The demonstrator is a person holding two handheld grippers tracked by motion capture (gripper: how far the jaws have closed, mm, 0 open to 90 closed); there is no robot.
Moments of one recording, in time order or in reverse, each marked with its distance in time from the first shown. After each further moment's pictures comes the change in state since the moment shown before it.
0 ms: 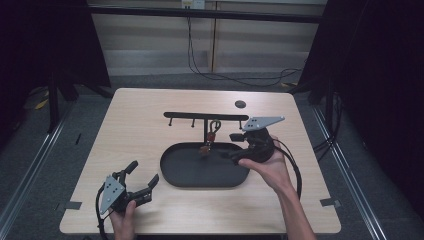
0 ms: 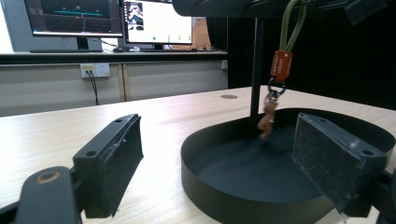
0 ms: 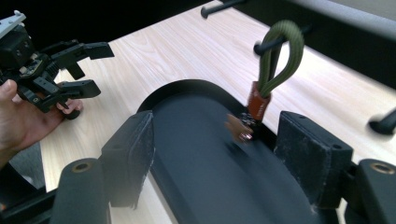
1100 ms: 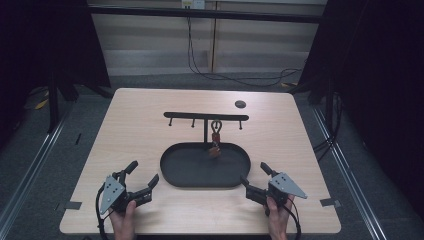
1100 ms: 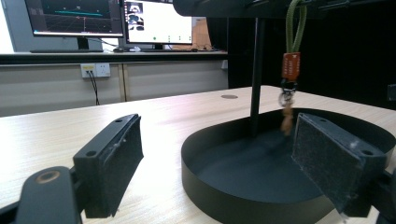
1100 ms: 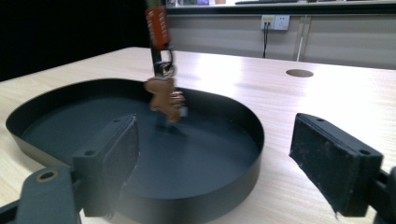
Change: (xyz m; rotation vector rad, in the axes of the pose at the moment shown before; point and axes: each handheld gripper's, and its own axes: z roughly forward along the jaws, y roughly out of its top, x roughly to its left) left arm 0.000 0.000 0.000 -0.001 0.001 -0.002; right arm 0.016 -0.170 0.006 -0.445 -0.455 0.139
